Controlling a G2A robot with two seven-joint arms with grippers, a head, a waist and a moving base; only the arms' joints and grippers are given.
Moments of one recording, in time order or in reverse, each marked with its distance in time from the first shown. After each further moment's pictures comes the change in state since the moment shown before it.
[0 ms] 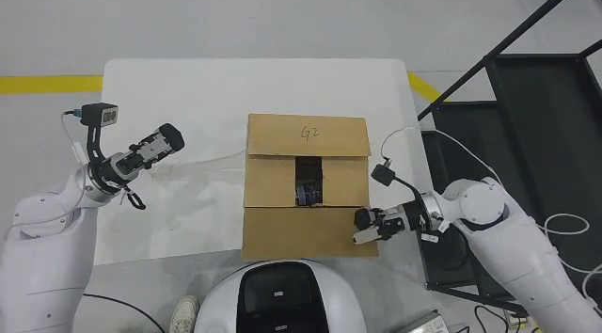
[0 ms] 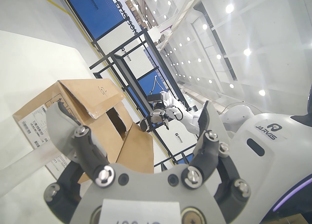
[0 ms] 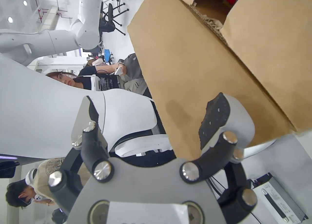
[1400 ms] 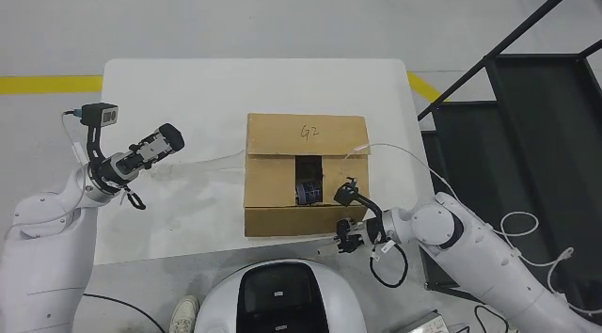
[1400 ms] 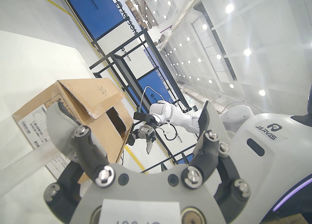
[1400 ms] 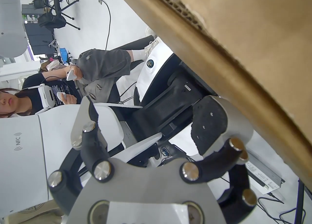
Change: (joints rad) left arm 0.000 0.000 0.000 0.000 0.000 0.000 0.000; right arm 0.064 -0.021 -0.269 -0.009 -0.431 0.147 -0.341
